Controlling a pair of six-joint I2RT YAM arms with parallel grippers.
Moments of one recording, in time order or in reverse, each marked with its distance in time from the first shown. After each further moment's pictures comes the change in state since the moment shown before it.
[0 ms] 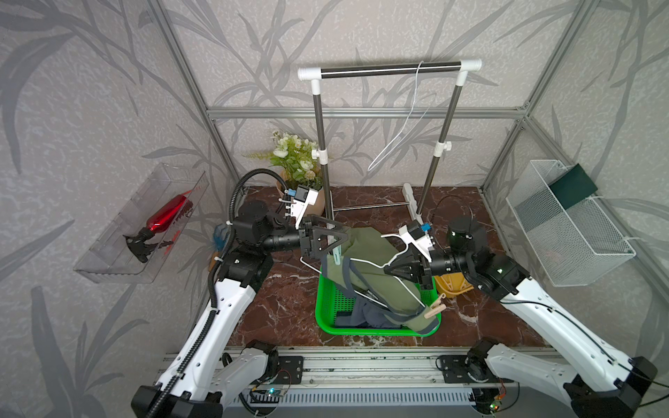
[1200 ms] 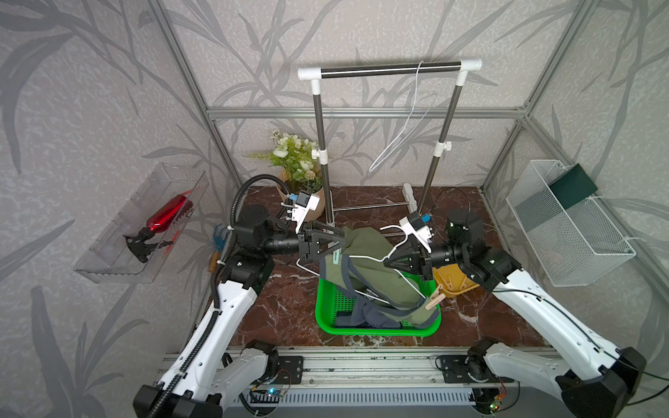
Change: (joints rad) left arm -0.008 -0.011 -0.061 0.081 0.077 -0.044; right arm -0.072 0.064 0.000 0.092 -0.131 0.055
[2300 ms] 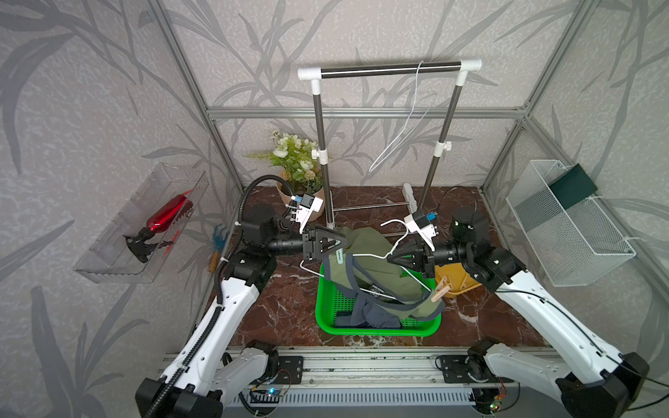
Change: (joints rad) left arm -0.008 0.025 0.000 -0.100 -0.043 0.026; right arm -0.032 -0.016 0.001 -0.013 0.028 -0.039
